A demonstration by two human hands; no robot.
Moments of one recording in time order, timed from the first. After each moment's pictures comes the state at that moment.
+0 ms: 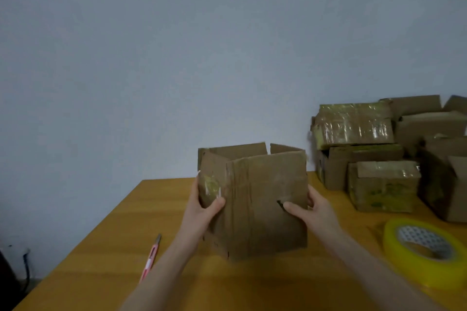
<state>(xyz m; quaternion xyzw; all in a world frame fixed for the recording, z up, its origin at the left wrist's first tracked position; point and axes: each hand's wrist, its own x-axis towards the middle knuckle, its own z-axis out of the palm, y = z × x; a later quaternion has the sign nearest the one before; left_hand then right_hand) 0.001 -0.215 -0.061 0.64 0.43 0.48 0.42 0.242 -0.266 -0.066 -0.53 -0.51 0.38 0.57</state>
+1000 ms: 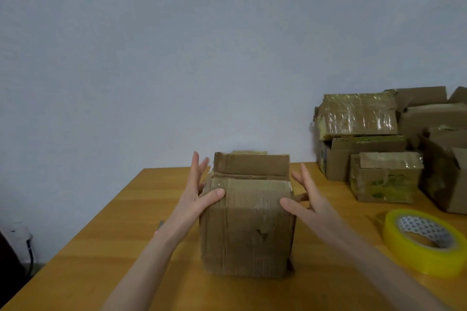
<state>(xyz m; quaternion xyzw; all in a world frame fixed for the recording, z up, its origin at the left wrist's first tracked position) -0.017 -0.226 -0.047 0.71 0.40 0.44 0.38 0.235 -0.281 -0.067 -0.56 -0.66 0.27 0.43</state>
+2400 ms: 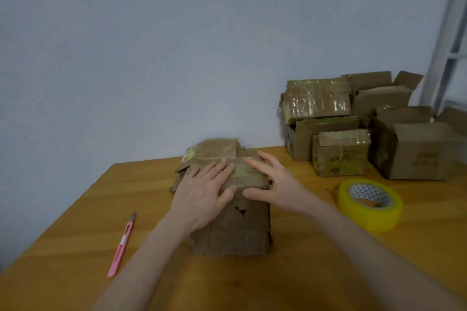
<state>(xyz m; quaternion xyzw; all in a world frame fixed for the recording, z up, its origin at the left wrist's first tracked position) 0.046 -0.253 -0.048 0.88 0.44 0.10 -0.12 0.246 -0.285 -0.063 -0.58 -0.72 0.19 0.33</state>
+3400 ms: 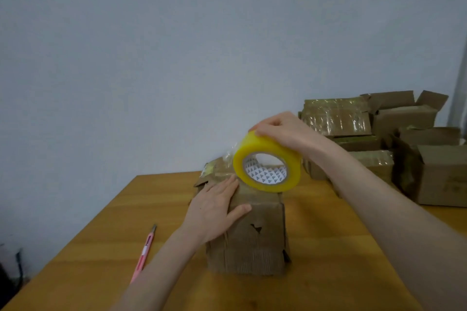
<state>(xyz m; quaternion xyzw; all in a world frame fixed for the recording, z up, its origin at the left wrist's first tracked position) 0.036 -0.257 -0.036 0.87 0.48 0.11 -0.08 0.233 -0.279 0.080 -0.56 -0.68 0.21 0.43</state>
